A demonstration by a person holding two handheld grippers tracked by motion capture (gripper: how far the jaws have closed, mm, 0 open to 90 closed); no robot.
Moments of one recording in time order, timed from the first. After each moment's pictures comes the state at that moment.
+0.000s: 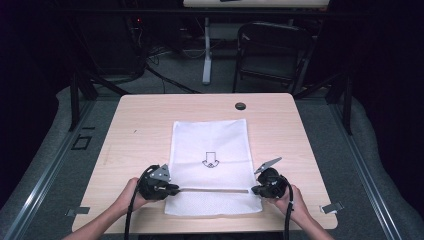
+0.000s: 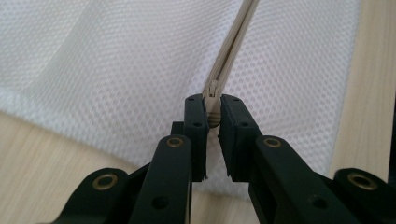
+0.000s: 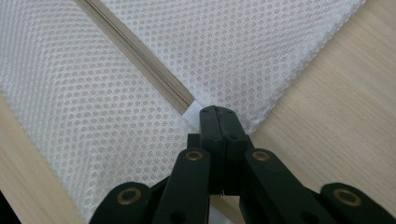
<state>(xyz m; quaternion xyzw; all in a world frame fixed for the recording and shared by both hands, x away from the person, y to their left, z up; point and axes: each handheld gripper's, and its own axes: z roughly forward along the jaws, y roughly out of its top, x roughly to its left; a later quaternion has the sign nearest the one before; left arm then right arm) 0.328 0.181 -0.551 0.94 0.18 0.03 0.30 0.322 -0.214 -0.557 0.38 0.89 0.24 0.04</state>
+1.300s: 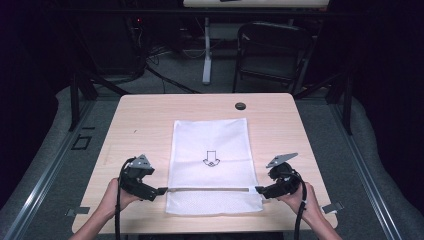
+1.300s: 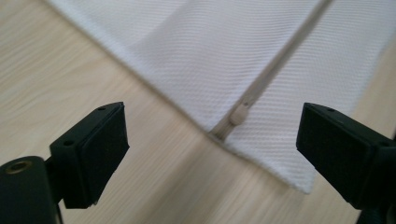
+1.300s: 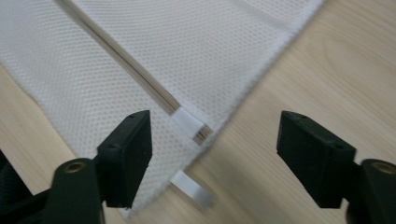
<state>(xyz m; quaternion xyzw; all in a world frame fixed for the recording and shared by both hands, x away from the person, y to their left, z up) 0.322 0.219 -0.515 0.88 0.35 0.07 0.30 0.313 -0.239 -0.515 0.40 0.87 0.27 0.09</state>
